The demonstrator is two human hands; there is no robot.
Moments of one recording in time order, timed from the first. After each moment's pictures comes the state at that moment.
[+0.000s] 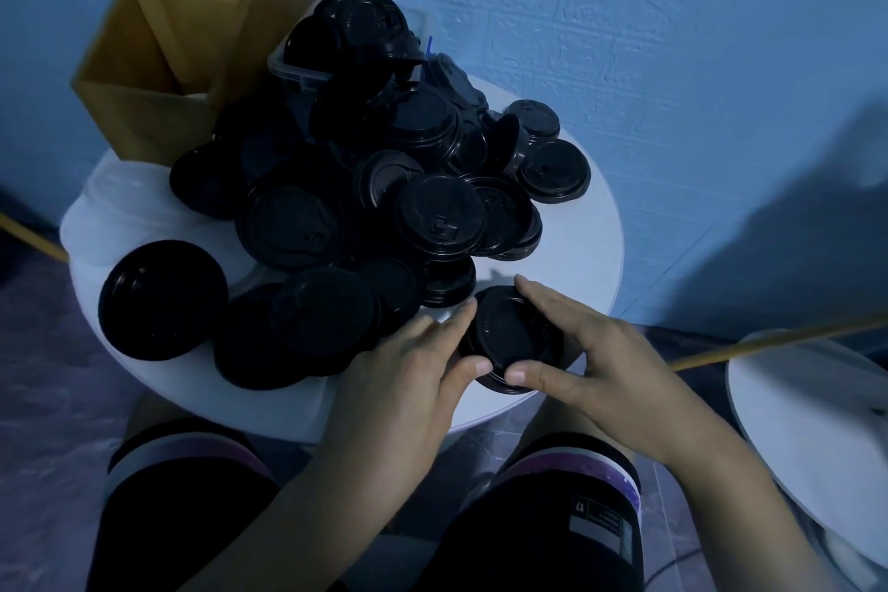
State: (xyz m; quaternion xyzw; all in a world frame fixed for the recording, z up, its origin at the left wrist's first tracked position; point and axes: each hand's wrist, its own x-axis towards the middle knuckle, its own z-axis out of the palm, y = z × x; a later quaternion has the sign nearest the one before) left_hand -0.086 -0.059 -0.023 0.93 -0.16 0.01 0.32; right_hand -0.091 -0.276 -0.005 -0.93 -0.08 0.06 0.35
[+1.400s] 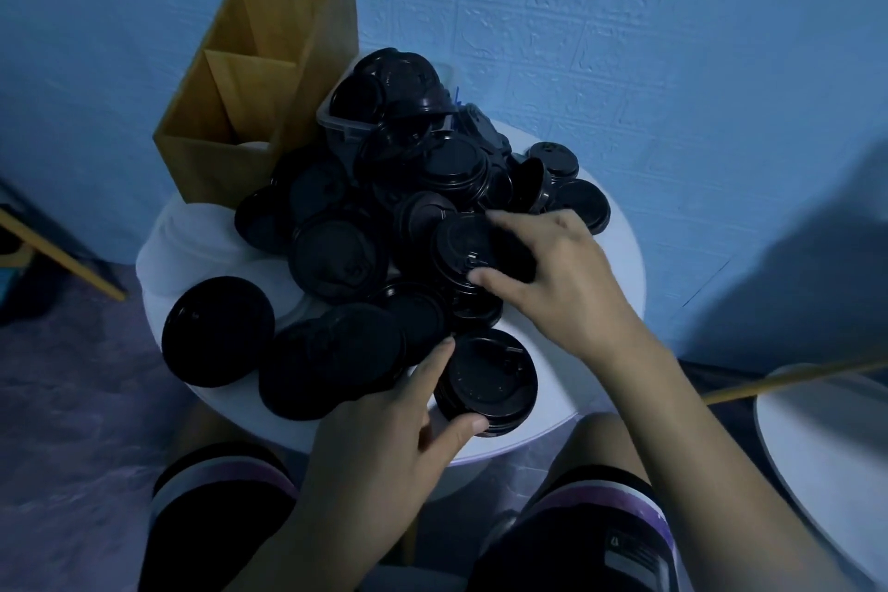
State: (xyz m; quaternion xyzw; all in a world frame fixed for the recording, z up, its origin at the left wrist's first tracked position) left_hand -0.101 -0.012 -0.027 0.94 -0.16 -0.01 0.30; right_hand -0.011 -0.219 0.027 -0.96 -0.11 -0.14 0.23
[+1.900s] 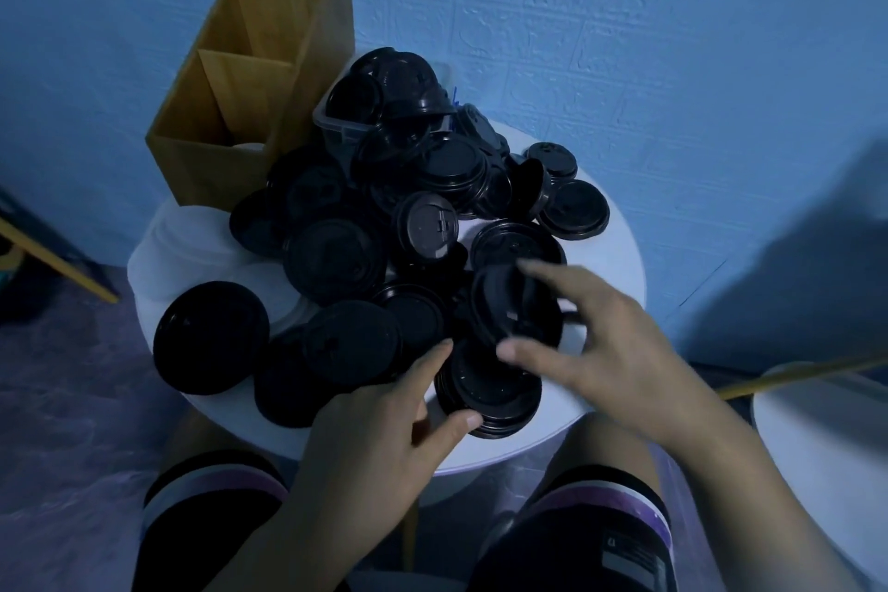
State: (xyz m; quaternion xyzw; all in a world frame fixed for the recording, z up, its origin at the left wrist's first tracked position) left_hand -0.091 -0.005 -0.027 0.93 -0.17 0.01 0.33; right_hand -0.066 -0.239 0.029 -0.93 -0.08 -0.03 0.36
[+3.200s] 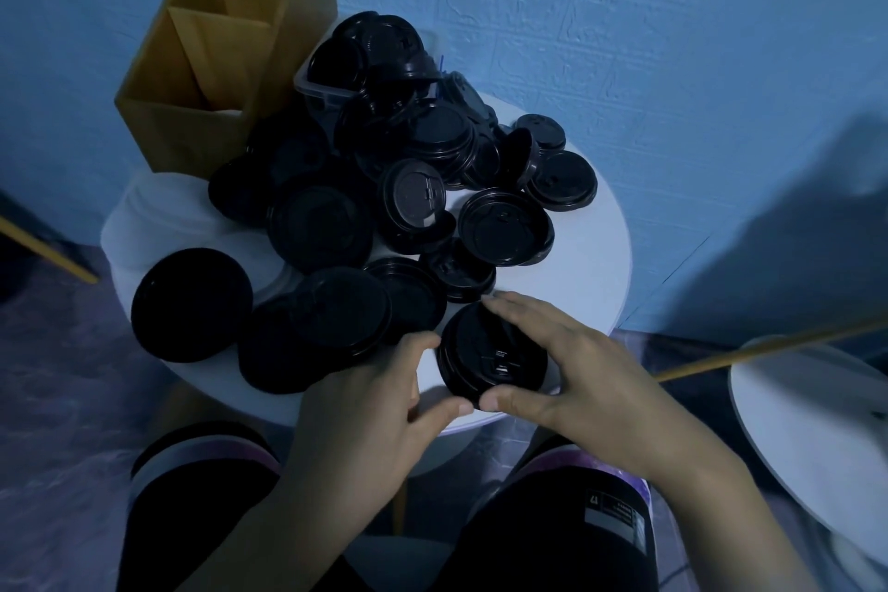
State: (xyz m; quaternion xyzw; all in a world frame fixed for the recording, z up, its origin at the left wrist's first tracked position) left_hand -0.100 -0.012 -0.030 0.94 -0.16 0.02 0.31; right_hand -0.103 -0.235 0.008 -0.95 -0.11 0.07 0.27
